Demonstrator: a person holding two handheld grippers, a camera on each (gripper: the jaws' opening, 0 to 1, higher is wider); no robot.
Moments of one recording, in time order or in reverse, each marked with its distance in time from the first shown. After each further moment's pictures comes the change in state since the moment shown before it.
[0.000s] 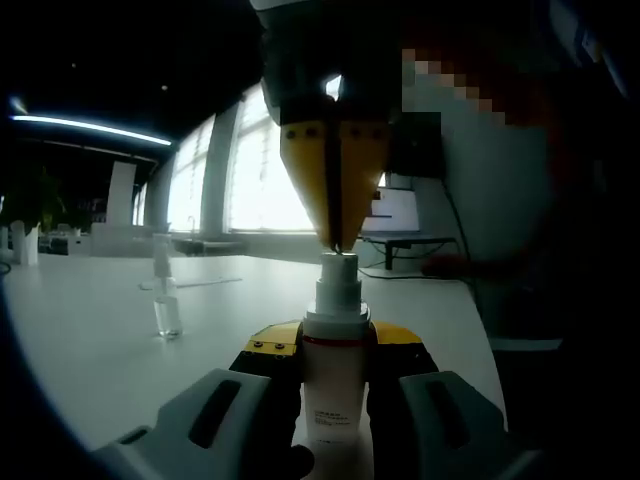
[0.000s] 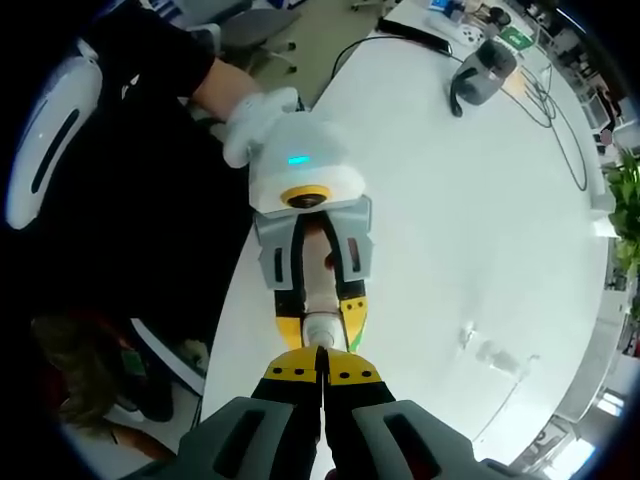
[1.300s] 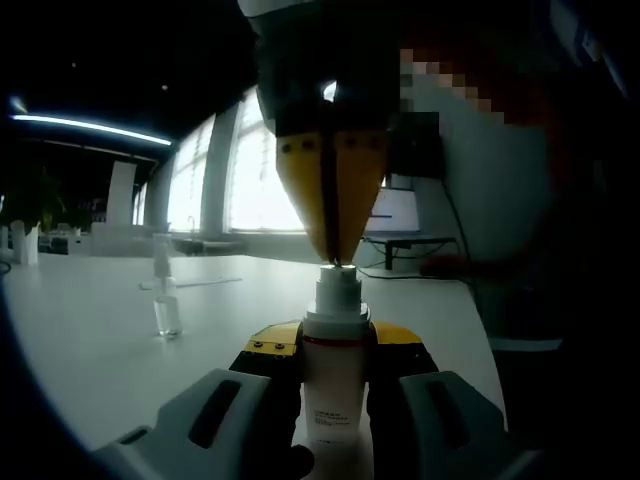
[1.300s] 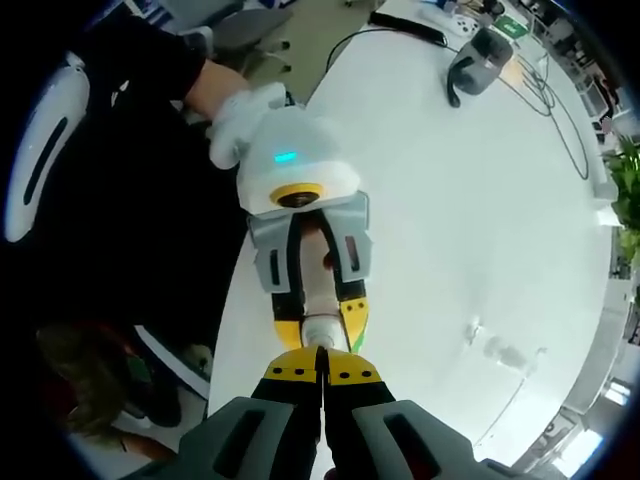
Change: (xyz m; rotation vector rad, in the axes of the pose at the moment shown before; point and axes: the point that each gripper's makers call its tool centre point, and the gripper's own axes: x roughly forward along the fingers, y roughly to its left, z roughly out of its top) left arm 0.001 -0.003 0.001 -0.001 0.000 0.000; right arm 0.006 0.000 -0.001 0.049 0.003 0.013
